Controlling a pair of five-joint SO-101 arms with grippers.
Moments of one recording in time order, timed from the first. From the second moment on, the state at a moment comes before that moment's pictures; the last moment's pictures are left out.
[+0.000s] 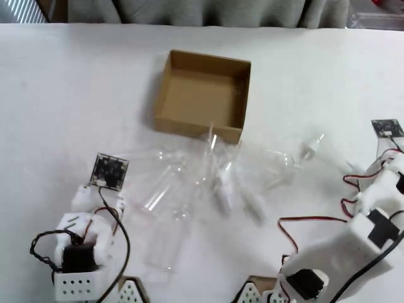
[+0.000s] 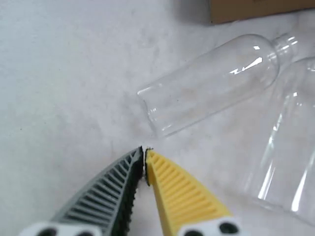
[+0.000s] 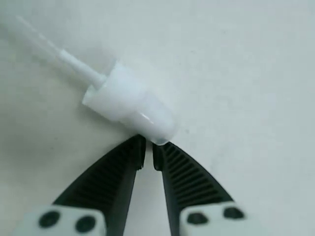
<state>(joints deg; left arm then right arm) -9.3 -104.1 97.1 59.8 -16.9 43.2 20.0 12.3 47.6 45.9</state>
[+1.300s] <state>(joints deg) -9.3 -104.1 97.1 59.8 -16.9 36.4 43.2 -40.3 83.7 -28.4</state>
